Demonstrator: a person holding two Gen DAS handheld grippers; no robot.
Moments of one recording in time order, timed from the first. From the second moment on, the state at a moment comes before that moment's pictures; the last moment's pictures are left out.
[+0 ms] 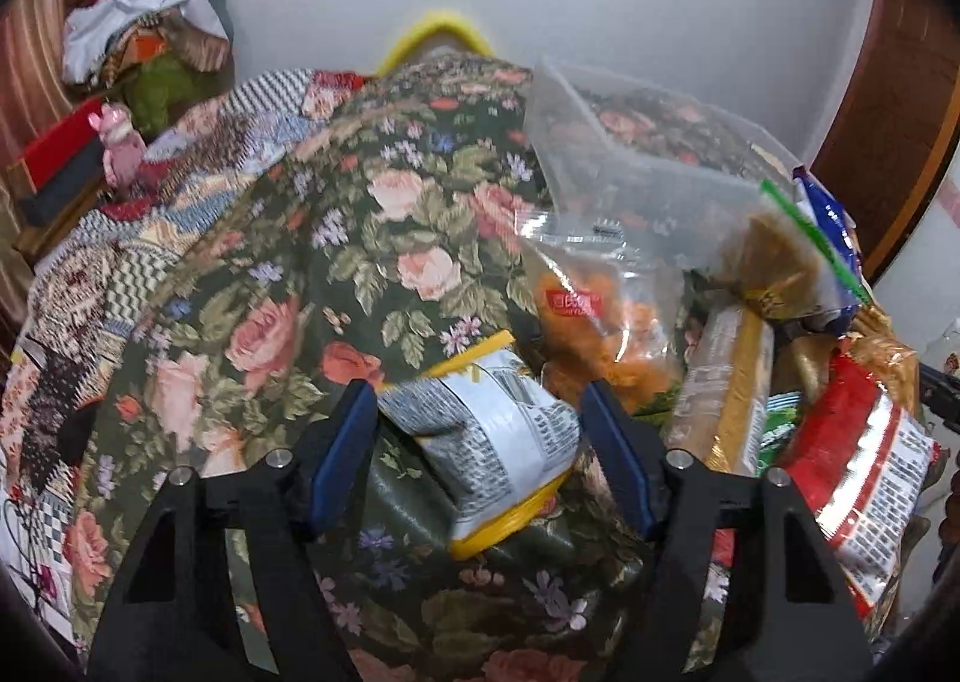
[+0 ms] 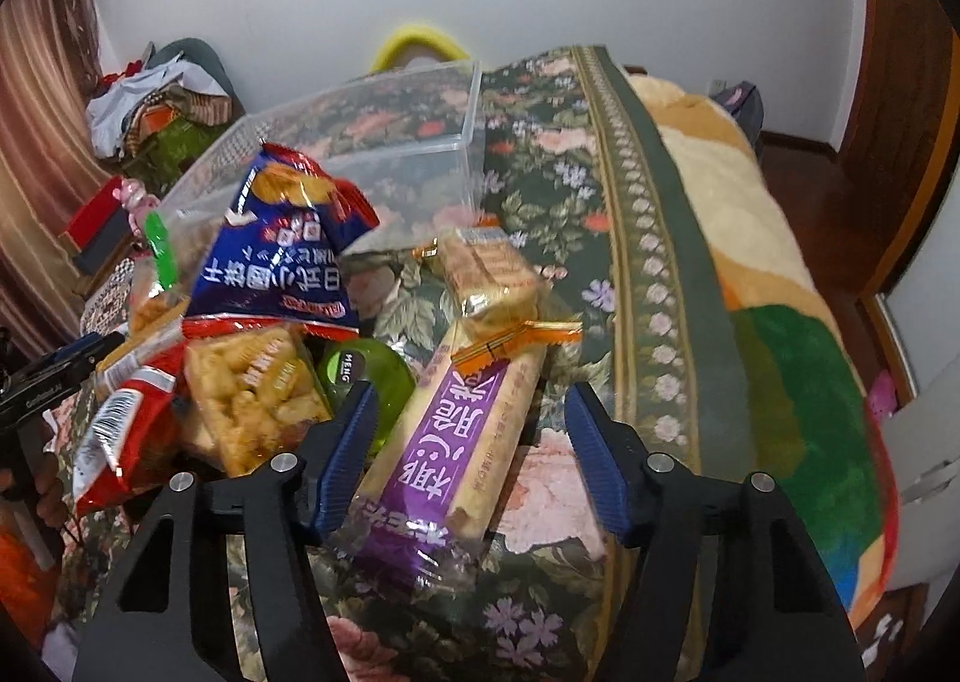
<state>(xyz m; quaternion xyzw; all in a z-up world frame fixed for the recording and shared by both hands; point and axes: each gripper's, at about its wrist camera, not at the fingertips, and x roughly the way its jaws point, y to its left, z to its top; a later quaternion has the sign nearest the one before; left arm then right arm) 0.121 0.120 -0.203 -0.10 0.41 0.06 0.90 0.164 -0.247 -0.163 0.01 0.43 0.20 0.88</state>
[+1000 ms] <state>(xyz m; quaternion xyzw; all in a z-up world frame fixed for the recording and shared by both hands) 0.101 0.112 -0.174 -0.08 0.37 0.07 0.92 0.159 -0.244 -0.160 0.02 0.44 0.21 0.87</state>
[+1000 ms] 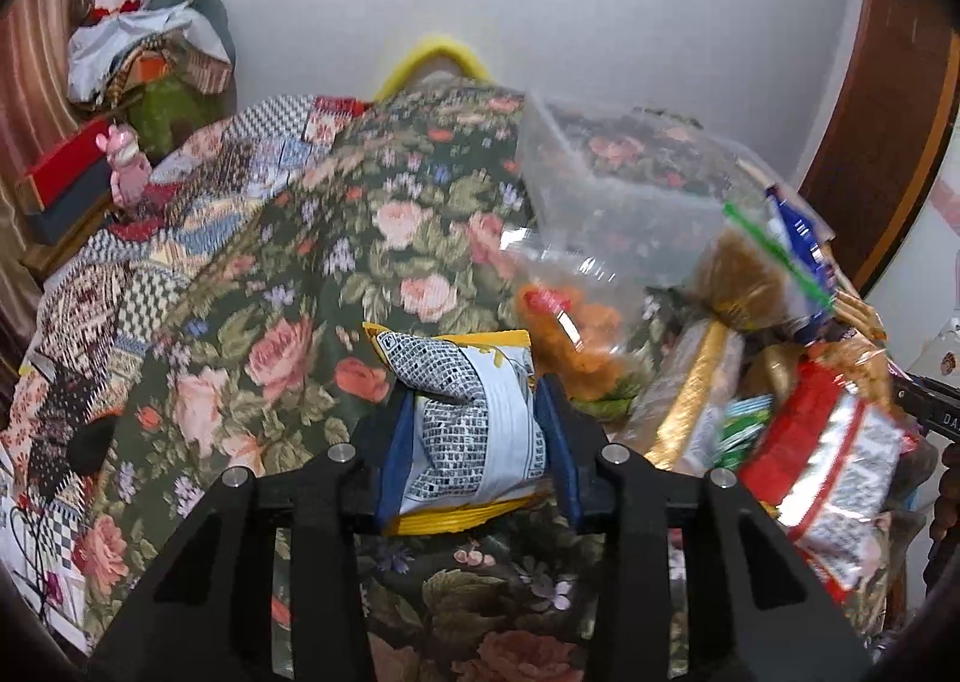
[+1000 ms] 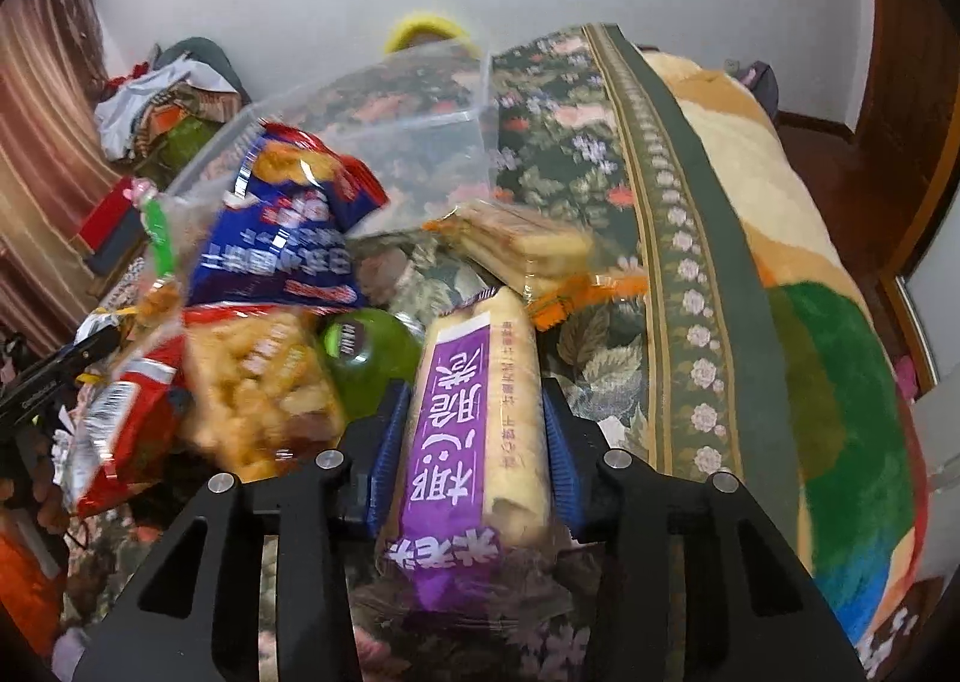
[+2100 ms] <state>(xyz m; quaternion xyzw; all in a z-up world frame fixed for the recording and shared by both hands) 0.214 0.060 -0.085 -0.06 0.30 -0.02 0.95 0.213 -0.187 -0.073 0.03 0.30 0.26 0.92</state>
